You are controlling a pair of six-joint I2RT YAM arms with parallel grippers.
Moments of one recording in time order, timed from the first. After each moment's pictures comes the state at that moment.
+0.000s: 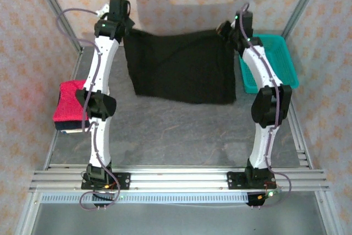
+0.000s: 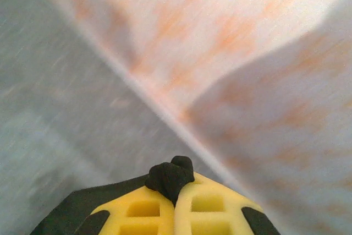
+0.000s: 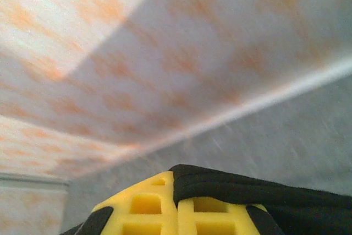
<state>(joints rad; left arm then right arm) -0.09 2.32 2.82 -1.08 -0.30 -0.92 0.12 2.08 2.11 -0.41 -0.23 0.71</state>
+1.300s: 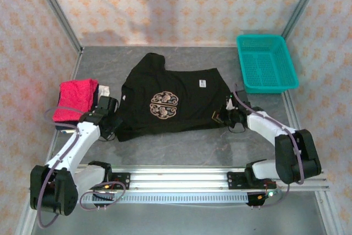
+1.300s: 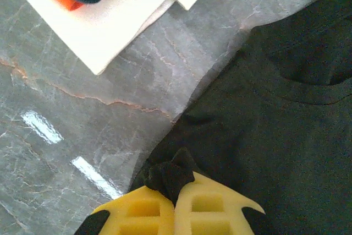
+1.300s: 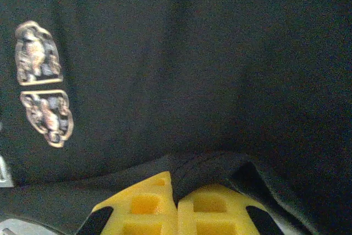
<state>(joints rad) -0.09 1.04 0.63 -0.83 -0.16 -1.07 0.24 1.34 0.60 -0.32 -0.41 0.74</state>
